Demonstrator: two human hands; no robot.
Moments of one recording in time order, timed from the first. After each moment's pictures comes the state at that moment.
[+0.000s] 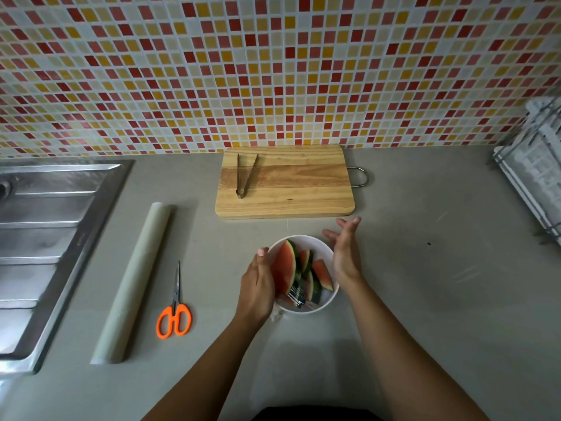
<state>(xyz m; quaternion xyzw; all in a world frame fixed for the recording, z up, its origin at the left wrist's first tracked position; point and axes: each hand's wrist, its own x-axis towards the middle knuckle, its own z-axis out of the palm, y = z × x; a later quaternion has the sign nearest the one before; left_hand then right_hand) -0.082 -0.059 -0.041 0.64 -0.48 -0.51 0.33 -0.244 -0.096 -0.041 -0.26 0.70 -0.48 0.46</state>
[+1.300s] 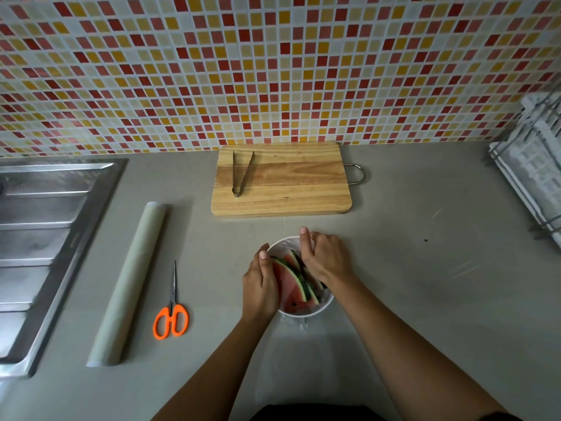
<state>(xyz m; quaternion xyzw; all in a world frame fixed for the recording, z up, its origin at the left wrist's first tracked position) -0.094 -0.060 -0.068 0.64 -0.51 -0.42 0.38 -0.237 -0.099 -0.055 -0.65 0.72 -0.18 0.15</state>
